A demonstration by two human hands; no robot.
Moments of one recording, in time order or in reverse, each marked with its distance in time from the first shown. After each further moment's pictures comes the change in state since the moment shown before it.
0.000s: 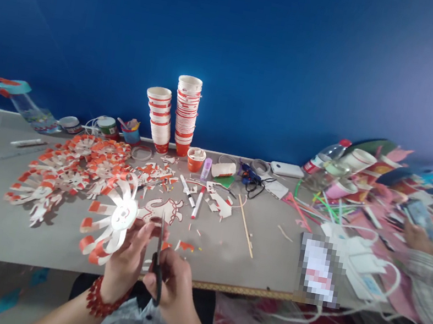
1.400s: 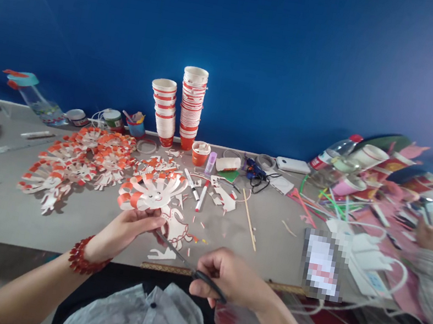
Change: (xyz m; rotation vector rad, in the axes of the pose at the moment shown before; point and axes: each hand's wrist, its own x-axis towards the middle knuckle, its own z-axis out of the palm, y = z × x) left_hand 0.041 0.010 -0.027 -0.623 -0.641 -0.622; right_hand 0.013 -0.060 -0.116 -0.175 -0.656 0.542
